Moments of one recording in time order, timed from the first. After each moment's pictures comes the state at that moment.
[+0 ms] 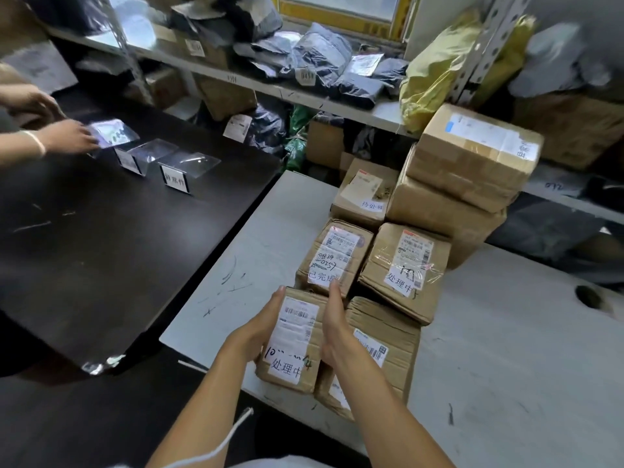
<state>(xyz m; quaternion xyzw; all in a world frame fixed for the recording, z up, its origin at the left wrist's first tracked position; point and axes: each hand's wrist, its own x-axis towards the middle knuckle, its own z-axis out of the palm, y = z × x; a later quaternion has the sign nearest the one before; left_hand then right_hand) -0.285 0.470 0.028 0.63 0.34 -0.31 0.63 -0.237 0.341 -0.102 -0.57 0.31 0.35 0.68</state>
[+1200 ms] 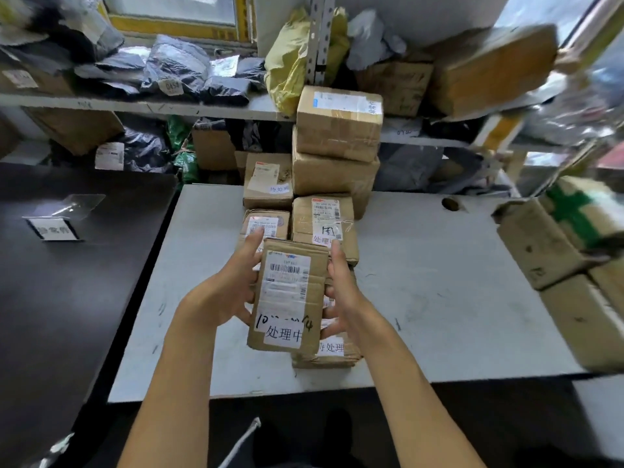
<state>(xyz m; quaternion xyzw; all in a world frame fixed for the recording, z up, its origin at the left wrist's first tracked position) -0.276 0.453 0.140 0.69 0.10 -0.40 0.59 -0.338 0.271 0.145 -0.68 0.25 0.25 0.64</state>
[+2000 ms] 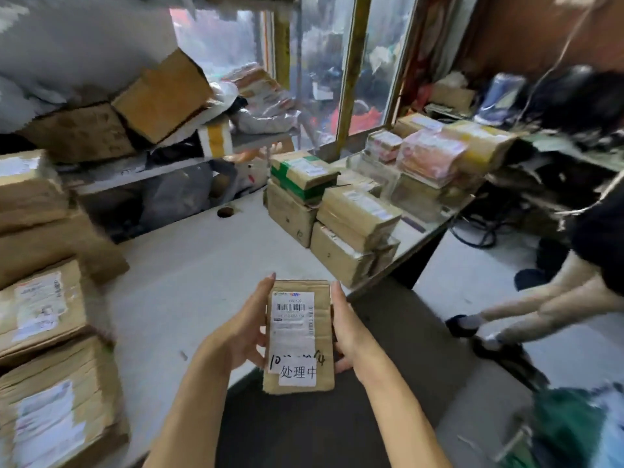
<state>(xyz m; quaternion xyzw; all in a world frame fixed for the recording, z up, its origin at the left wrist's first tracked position) -0.474 0.029 0.143 0.70 -0.12 -0.53 0.47 -0.609 -0.085 0.125 -0.59 0.48 0.00 0.65</state>
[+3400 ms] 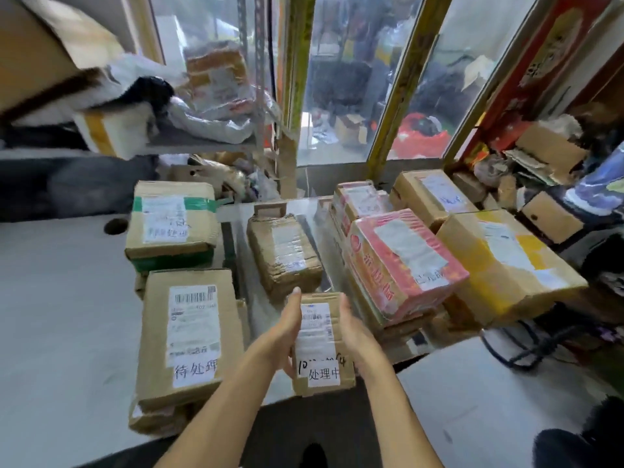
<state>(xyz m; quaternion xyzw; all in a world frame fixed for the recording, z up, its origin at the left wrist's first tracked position) -0.464 -0.586 0.082 0.66 0.13 -0.49 0.55 -0.524 -0.700 0.080 -0.74 0.41 0.12 0.52</state>
